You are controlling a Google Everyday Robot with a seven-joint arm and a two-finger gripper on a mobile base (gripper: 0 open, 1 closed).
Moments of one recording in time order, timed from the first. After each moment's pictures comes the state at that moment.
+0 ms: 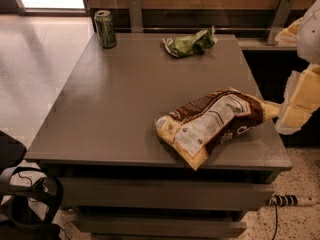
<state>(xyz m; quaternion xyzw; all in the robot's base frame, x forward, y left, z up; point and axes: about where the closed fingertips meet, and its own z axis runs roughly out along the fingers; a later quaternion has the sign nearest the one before) 0.438 -0.214 0.986 -0.60 0.78 -0.05 0.17</state>
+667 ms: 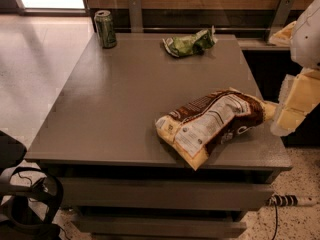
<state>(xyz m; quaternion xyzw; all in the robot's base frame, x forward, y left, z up) 0.442 -0.208 0.979 -0.61 0.77 -0.05 0.18</state>
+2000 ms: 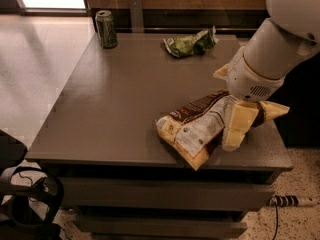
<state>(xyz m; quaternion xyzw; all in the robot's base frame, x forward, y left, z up) 0.479 -0.145 0.879 -0.68 0.71 0.02 0.16</state>
